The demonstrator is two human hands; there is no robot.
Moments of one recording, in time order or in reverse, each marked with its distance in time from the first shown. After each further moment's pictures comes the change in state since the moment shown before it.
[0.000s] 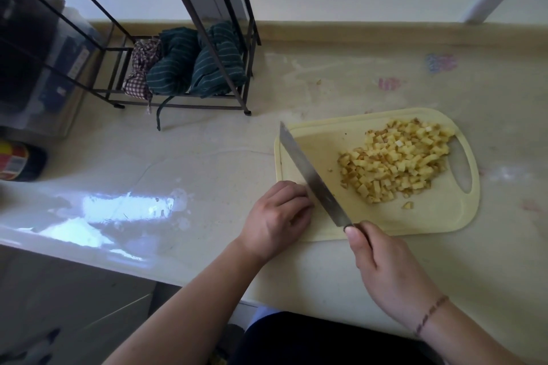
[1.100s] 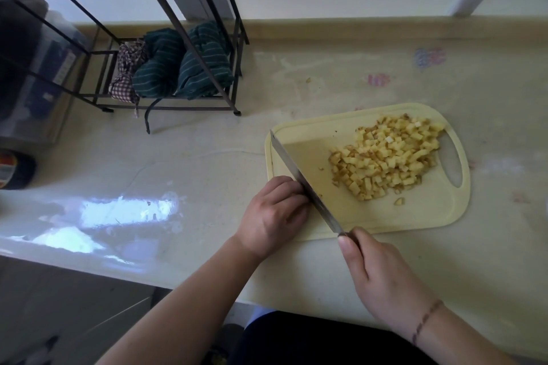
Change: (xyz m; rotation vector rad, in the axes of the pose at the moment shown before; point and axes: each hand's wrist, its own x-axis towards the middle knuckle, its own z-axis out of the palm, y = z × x) left_hand 0.005 -0.002 0.006 0.045 -0.011 0.023; right_hand -0.011 0.004 -0.001 -0.019 -0.044 -0.030
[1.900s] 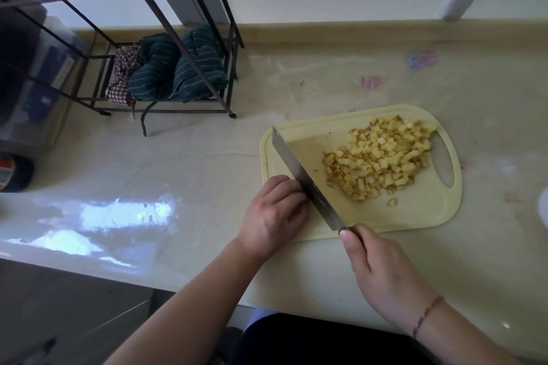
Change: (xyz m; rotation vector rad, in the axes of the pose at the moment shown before) left_hand 0.005 0.009 0.008 0.031 0.042 -0.026; right_hand 0.003 0.008 -0.006 0.010 0.037 0.027
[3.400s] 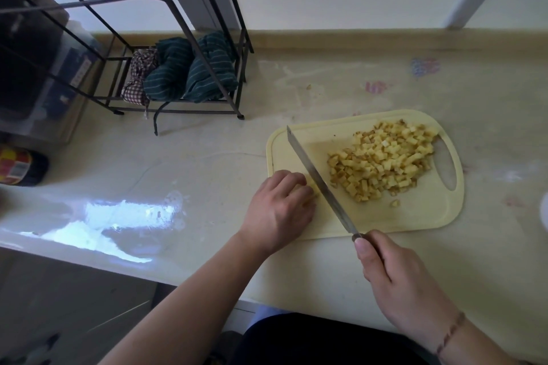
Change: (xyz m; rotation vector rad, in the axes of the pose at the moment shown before) left_hand 0.007 0.004 -0.006 0.144 -0.038 0.030; right_hand -0.017 -0.003 -0.012 0.122 0.001 0.021
